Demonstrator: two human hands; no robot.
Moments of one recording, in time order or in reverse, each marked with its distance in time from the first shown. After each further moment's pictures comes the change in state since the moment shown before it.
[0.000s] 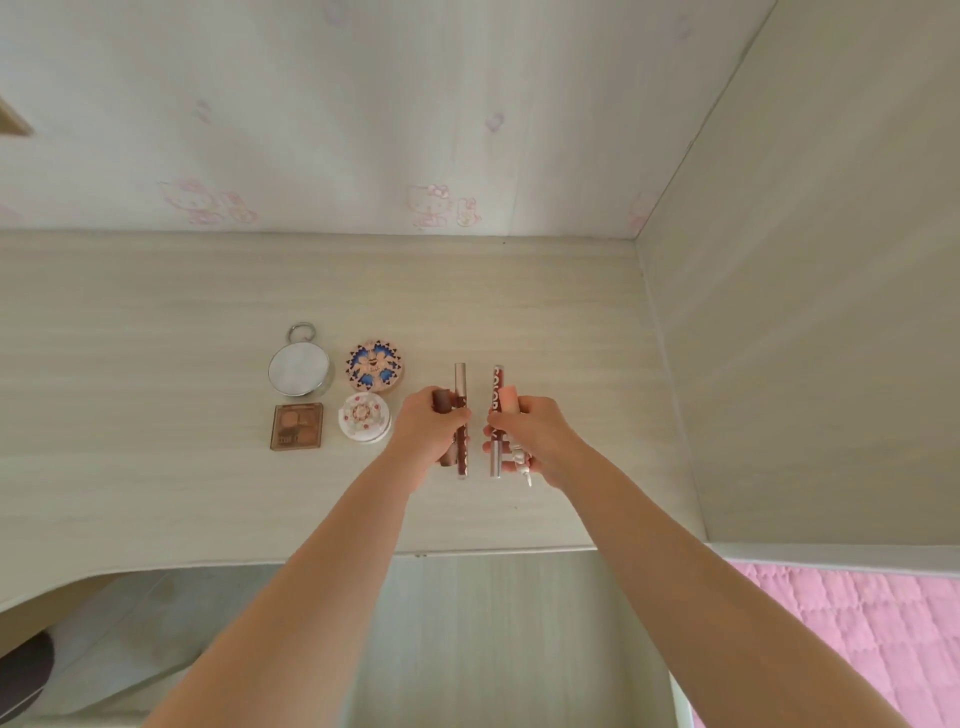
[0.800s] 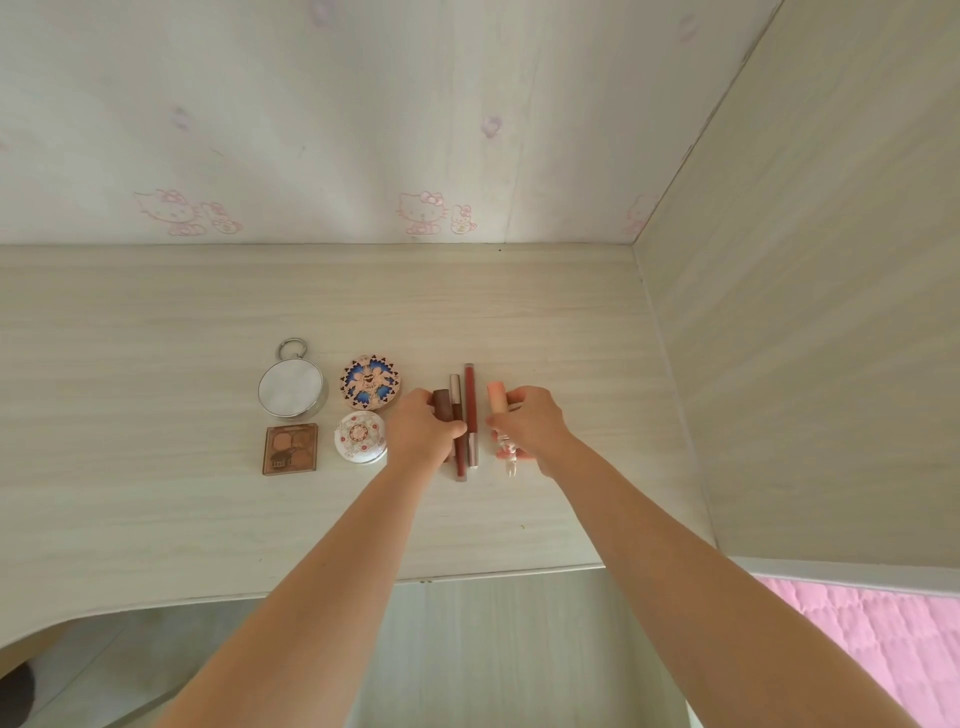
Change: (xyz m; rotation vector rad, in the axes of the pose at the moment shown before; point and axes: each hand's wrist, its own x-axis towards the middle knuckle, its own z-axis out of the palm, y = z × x) left_hand 0.031 -0.004 -0.003 0.240 0.115 0.075; right_hand 0.029 -0.014 0.010 -0.233 0.169 -0.055
